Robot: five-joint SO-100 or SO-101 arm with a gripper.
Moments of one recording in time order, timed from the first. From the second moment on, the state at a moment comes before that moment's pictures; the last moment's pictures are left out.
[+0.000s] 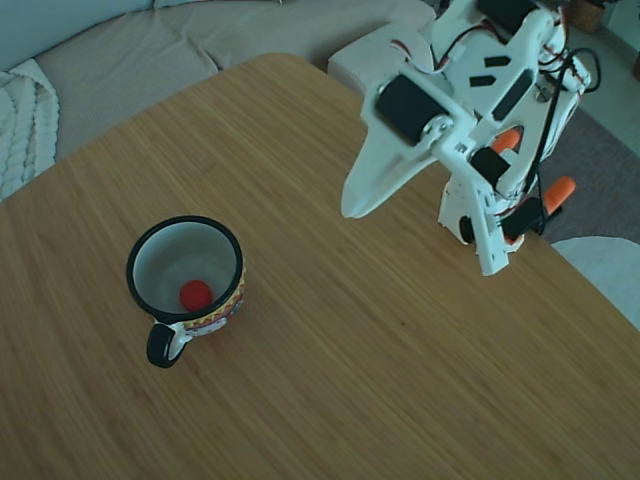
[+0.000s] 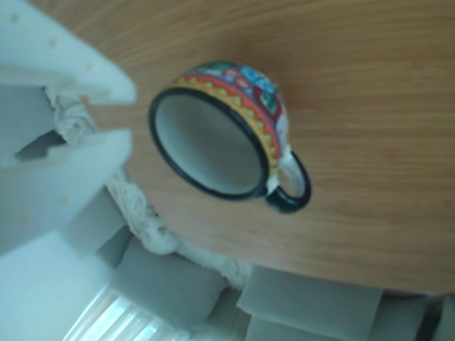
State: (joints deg) arm 1.1 126.7 101.1 70.6 -6.9
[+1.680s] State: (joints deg) arm 5.6 171.5 160.8 53.5 -0.3
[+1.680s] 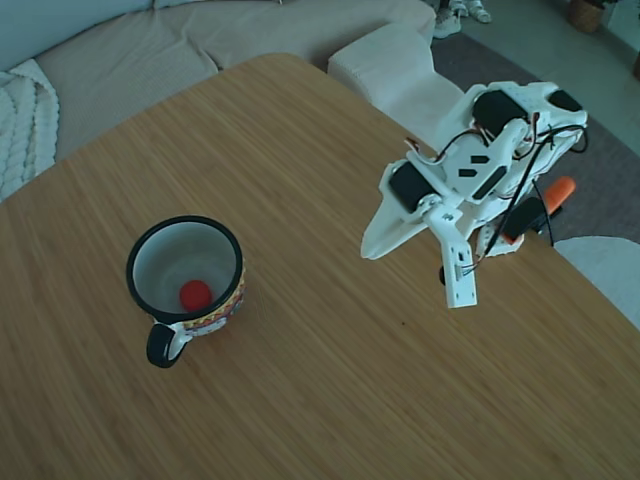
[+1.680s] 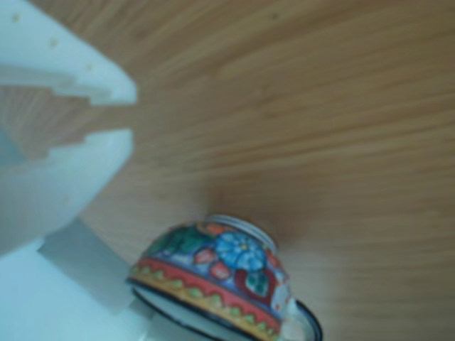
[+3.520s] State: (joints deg) arm 5.6 183.8 164.6 54.2 -0.4
